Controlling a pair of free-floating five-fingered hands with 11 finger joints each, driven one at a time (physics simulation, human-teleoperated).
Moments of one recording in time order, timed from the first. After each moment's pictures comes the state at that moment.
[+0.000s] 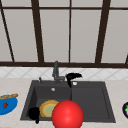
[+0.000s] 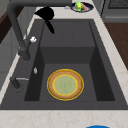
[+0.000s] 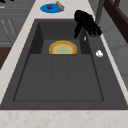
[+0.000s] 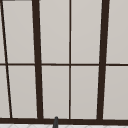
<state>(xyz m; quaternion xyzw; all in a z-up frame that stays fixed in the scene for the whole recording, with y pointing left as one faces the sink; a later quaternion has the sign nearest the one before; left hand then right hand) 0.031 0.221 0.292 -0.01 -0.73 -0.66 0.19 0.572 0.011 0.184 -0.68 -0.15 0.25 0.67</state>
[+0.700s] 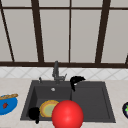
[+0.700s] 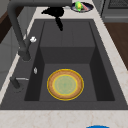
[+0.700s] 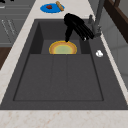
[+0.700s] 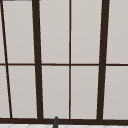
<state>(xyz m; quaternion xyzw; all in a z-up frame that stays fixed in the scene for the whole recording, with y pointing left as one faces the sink) 0.031 0.221 0.292 -0.01 -0.73 -0.66 0.19 0.515 -0.031 0.184 -0.65 -0.20 0.30 0.66</state>
